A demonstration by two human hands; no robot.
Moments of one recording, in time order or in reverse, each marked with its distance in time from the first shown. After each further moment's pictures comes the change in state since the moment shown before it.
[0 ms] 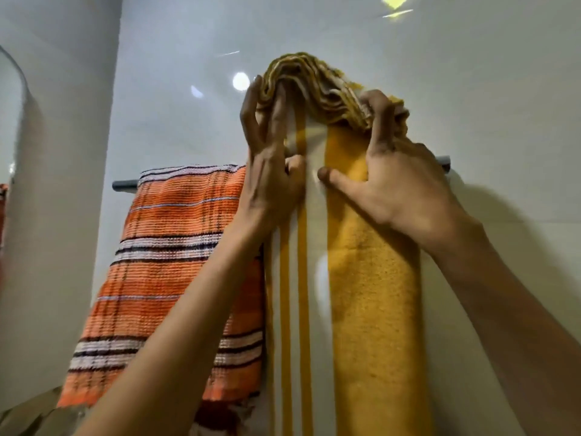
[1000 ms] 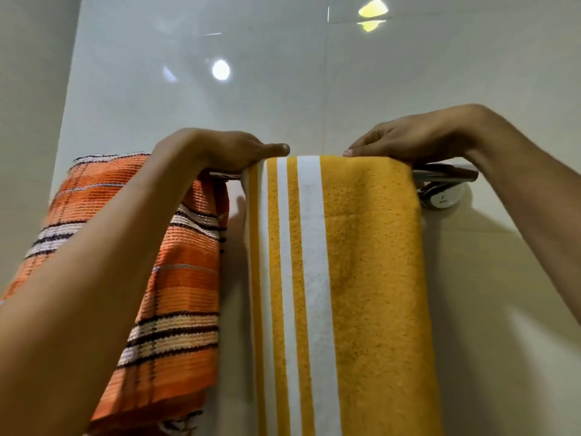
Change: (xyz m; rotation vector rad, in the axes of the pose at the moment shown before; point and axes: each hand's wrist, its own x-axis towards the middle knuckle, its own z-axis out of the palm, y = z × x) left_hand 0.059 -0.072 -0.042 0.207 -1.100 -0.481; right_hand 0.080 0.008 -0.018 0.164 -0.886 0.208
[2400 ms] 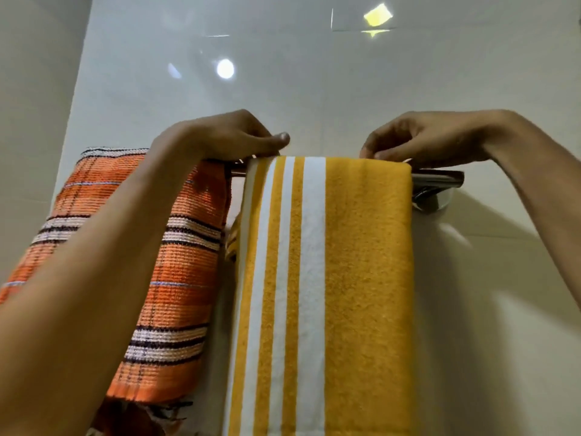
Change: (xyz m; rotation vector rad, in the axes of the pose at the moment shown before) left_hand -0.034 0.010 -0.009 -0.138 0.154 0.196; right_hand -0.014 0.027 -0.019 0.138 -0.014 -0.165
